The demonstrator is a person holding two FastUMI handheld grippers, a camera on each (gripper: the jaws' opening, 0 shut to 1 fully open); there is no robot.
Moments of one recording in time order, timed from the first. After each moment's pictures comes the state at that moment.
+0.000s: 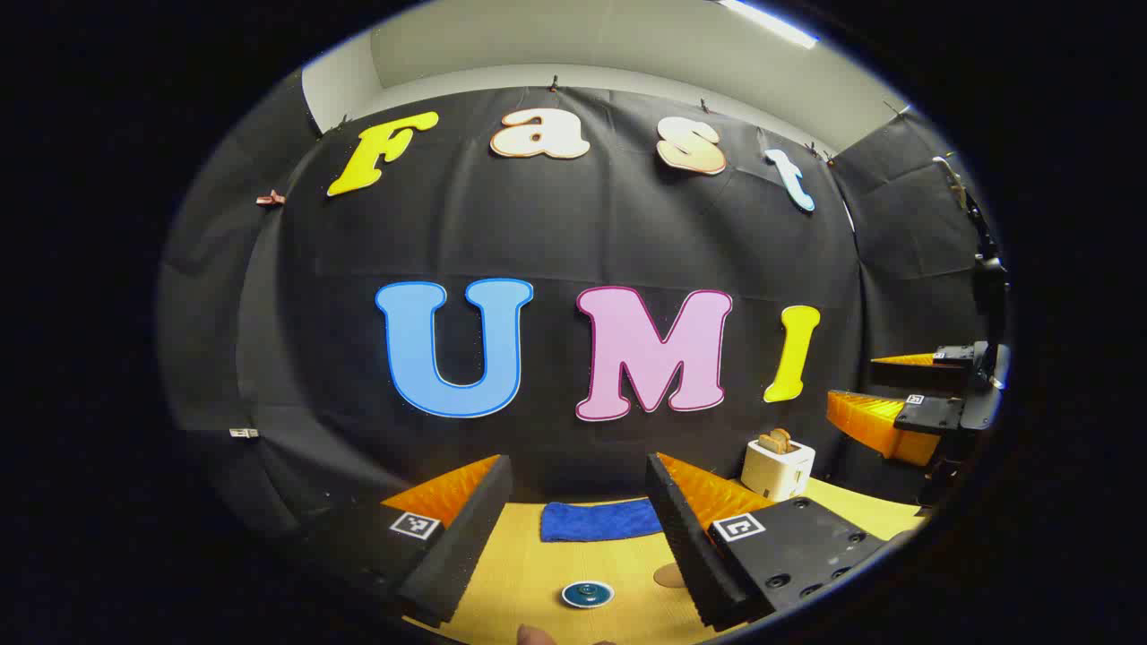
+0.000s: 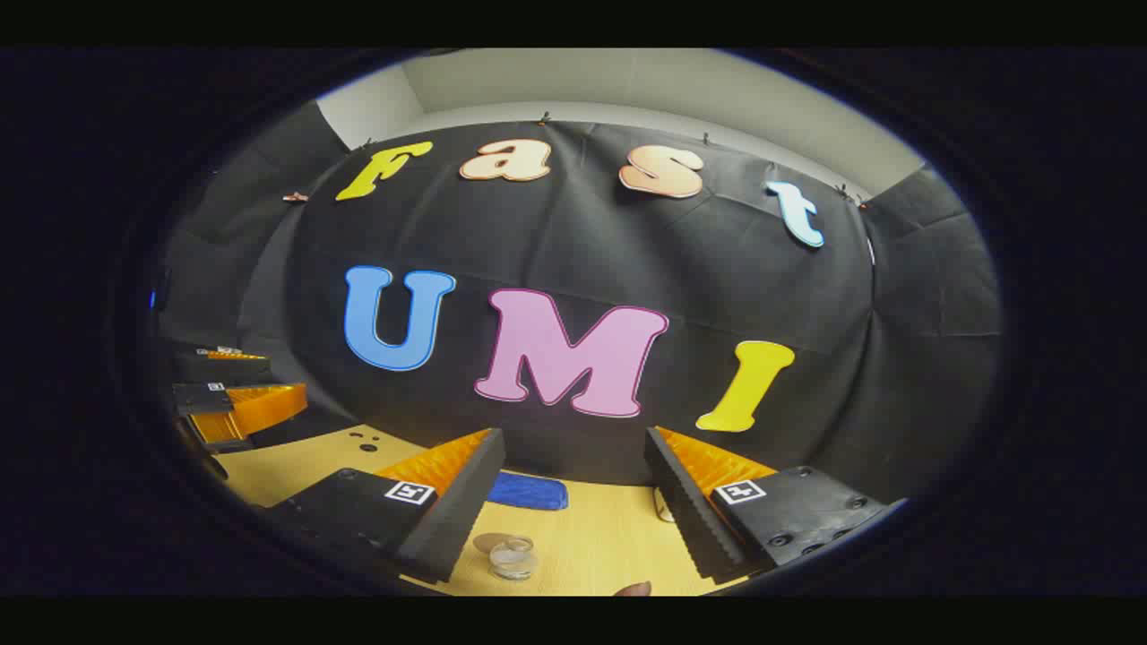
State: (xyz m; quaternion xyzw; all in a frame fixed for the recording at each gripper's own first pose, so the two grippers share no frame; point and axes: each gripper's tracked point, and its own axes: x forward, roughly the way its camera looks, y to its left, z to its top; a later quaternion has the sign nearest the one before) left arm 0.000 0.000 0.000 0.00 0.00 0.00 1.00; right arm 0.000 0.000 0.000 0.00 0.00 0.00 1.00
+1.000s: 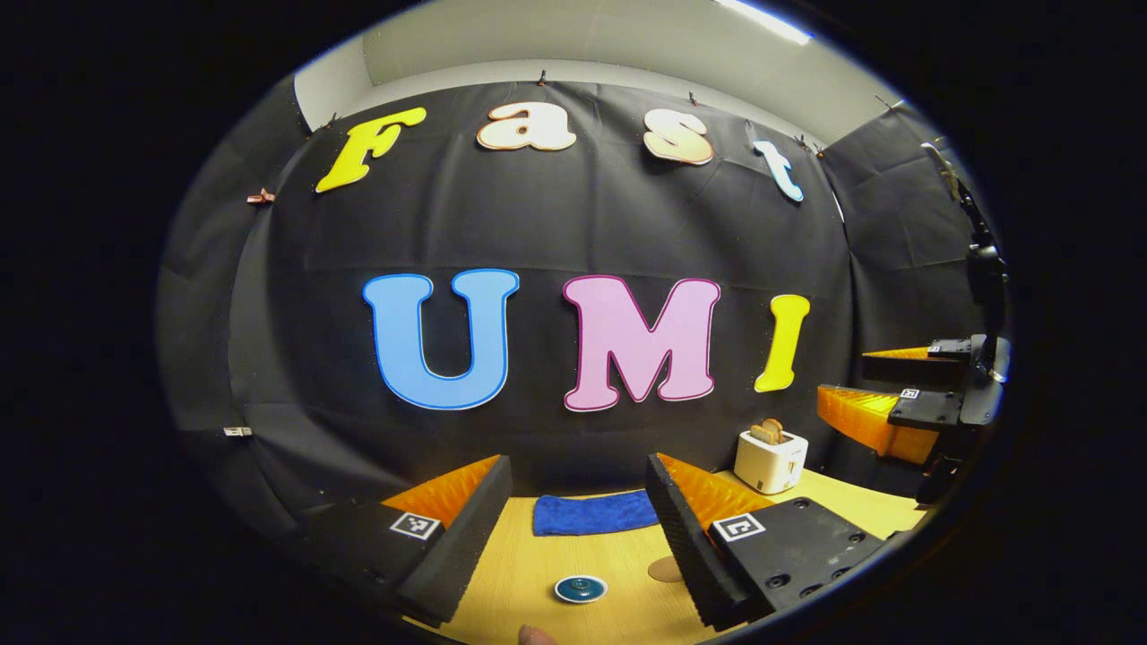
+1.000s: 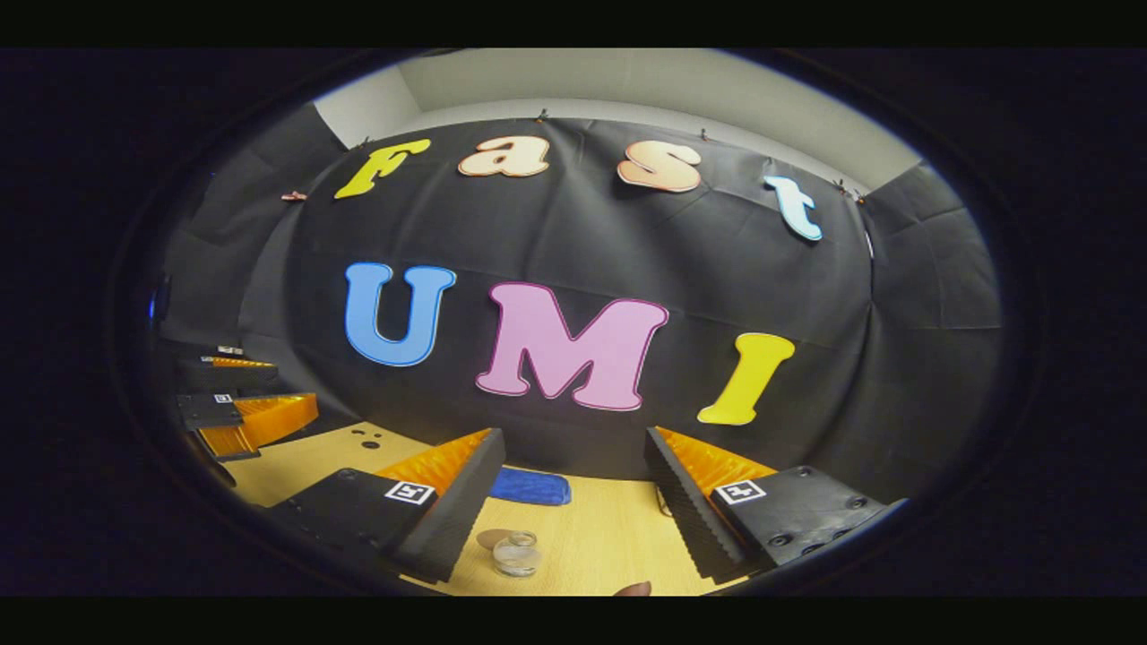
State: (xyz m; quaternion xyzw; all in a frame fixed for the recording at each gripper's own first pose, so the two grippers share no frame) left arm 0.001 -0.009 -0.012 0.01 0.02 -0.02 1.00; right arm 0.000 0.002 -0.009 0.00 0.01 0.00 1.00
